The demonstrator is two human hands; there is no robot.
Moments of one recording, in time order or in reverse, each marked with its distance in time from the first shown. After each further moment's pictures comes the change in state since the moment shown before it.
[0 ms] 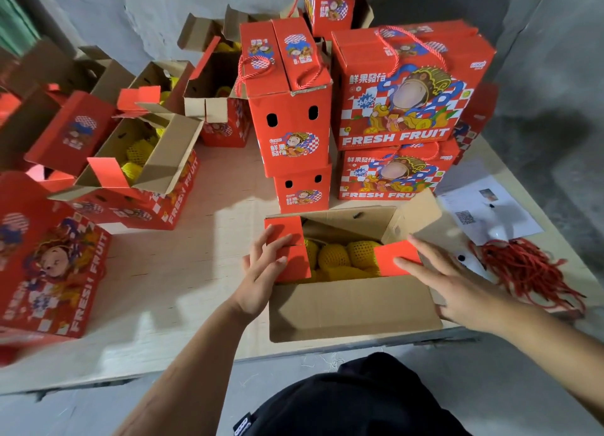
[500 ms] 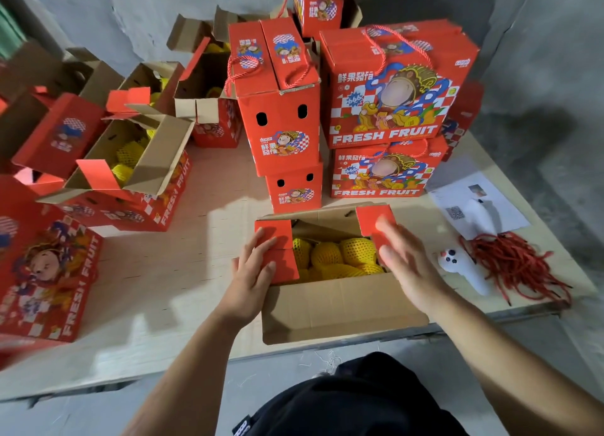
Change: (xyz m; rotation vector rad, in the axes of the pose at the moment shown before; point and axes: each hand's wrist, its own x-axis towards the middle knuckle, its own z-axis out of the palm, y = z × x) left_hand -0.007 -0.023 0.001 0.138 0.063 0.122; right_hand 0.044 -0.060 0.013 0.668 0.363 0.290
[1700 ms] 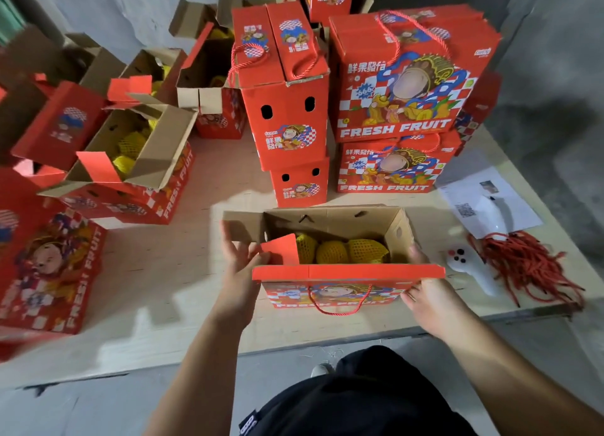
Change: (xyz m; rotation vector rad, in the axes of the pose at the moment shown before) left_hand 0.005 0.026 -0.002 -0.847 0.204 -0.261; right_hand -0.011 0.050 0.015 0.938 0.153 0.758
